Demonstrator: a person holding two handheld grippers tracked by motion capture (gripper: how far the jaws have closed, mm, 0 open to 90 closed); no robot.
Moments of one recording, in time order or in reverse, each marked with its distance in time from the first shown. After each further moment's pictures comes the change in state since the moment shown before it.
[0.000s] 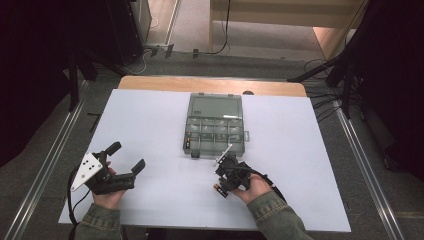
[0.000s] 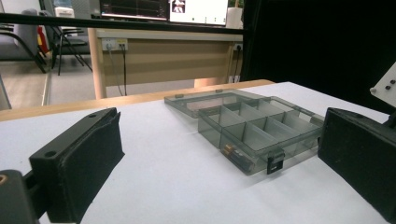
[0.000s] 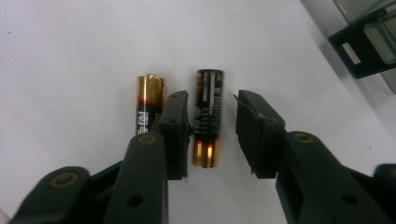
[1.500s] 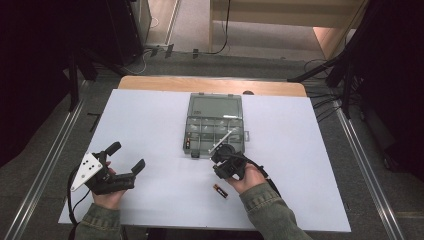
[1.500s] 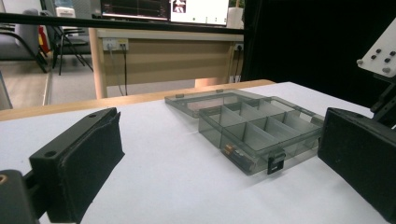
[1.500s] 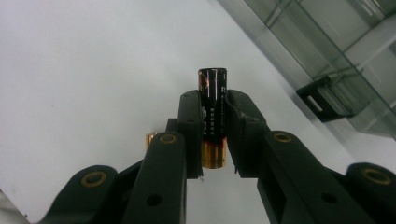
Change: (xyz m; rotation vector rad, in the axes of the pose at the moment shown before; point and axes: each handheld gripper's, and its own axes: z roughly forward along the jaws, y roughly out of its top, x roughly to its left) left arm 0.000 0.000 0.000 0.000 0.003 -0.002; right arm -0.007 0.027 -0.019 -0.082 0.031 0.090
